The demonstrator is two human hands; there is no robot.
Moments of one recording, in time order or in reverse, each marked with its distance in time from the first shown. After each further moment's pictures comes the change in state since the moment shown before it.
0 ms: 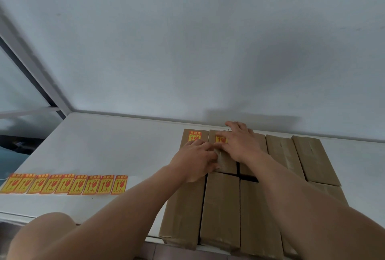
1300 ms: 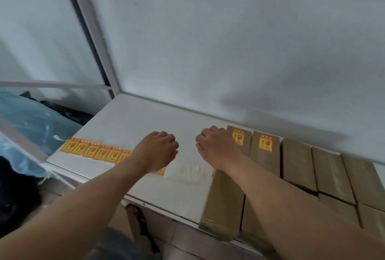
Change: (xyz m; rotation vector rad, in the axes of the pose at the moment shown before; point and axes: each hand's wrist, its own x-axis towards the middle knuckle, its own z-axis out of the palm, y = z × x) left_hand -0.161 -0.129 -0.008 0.336 0.118 -0.206; right_hand -0.012 -0.178 0.009 -0.199 0.147 -0.561
